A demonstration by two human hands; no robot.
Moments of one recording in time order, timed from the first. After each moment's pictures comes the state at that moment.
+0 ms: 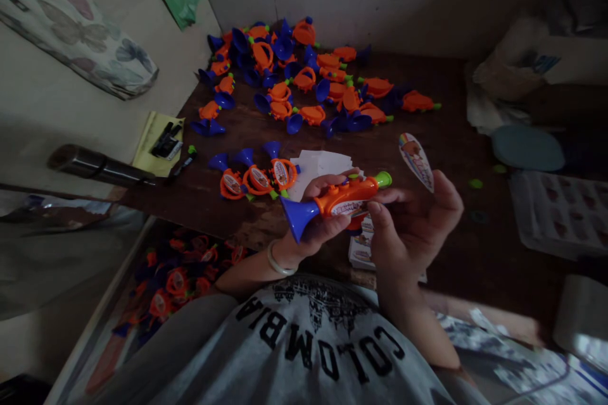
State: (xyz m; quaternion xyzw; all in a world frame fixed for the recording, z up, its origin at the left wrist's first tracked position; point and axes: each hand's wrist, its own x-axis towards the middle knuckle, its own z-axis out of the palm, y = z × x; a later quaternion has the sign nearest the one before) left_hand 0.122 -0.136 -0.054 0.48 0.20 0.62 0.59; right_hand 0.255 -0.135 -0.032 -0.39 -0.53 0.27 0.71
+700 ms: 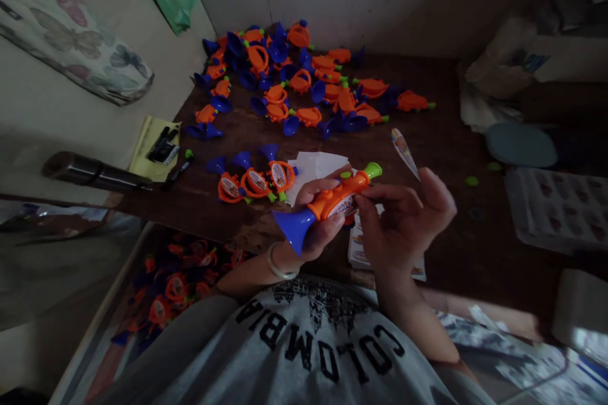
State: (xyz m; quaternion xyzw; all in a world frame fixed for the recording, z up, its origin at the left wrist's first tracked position) left_hand 0.126 -0.140 -0.045 0.50 0.24 0.65 0.52; right_hand 0.245 -0.126 -0.034 -0.39 -0.58 0.18 0.69
